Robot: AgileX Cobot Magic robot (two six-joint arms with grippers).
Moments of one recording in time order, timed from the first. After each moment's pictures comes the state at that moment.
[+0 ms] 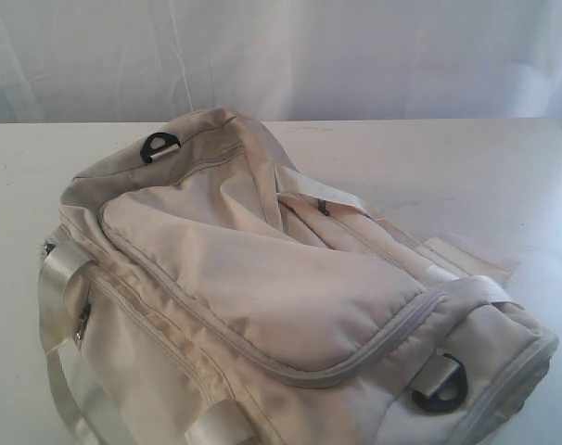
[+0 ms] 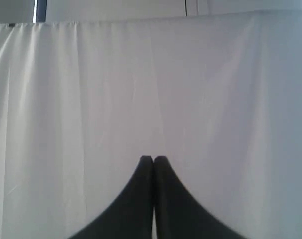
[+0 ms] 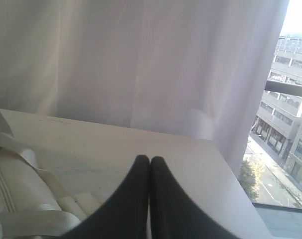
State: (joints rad) left arm 0.10 0.00 0.02 0.01 -0.61 -0.03; right arm -0.14 0.01 -0.01 -0.10 0.02 -0.03
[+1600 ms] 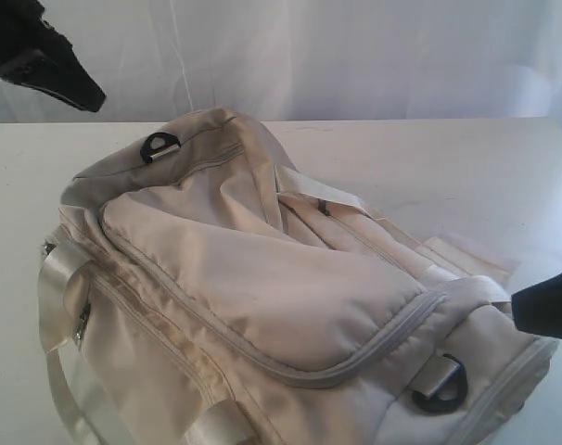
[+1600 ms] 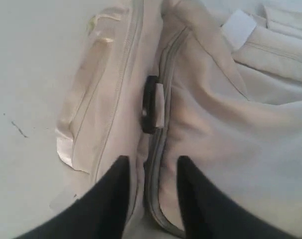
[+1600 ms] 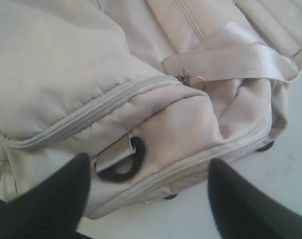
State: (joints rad) left arm 0.08 1.80 -1.77 -0.61 1.32 0.72; right arm -0.07 0.74 -0.76 0.45 1.12 -0.14
